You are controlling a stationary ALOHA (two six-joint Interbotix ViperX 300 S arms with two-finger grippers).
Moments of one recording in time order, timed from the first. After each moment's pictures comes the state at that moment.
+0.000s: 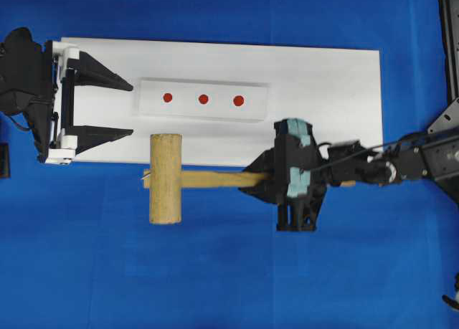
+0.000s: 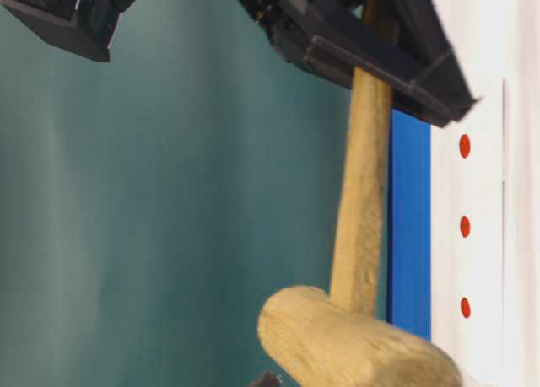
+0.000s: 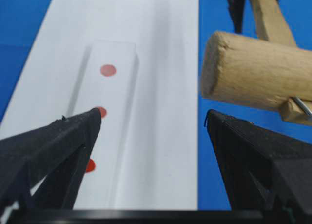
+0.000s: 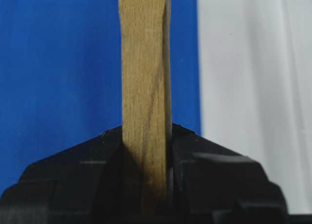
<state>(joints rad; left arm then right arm) 0.06 -0.56 1.08 -0.01 -0.15 0.02 0.25 -0.07 0.73 1.34 -0.21 -0.98</state>
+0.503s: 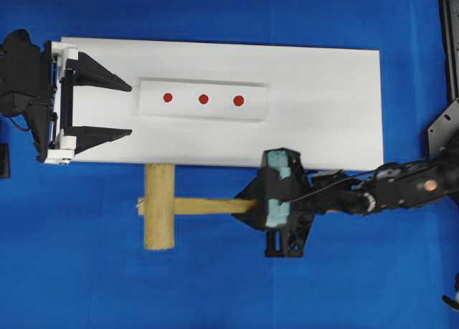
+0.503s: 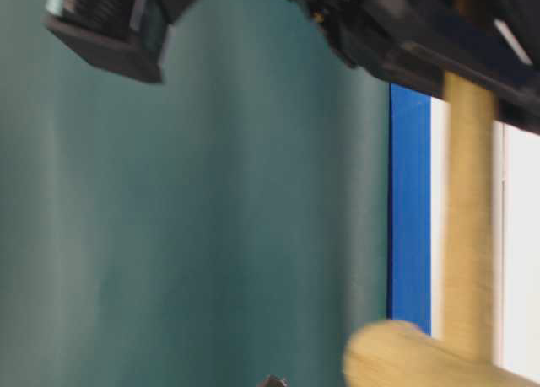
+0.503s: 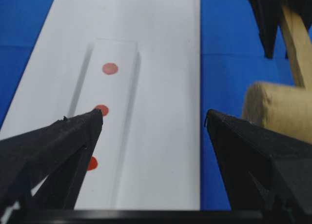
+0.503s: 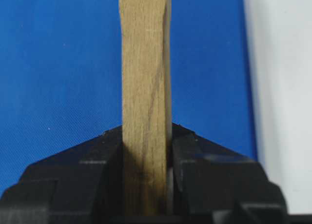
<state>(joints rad) 0.07 -0.56 1.09 -0.01 -0.17 0.02 0.32 0.07 0.66 1.42 -0.24 -0.98</state>
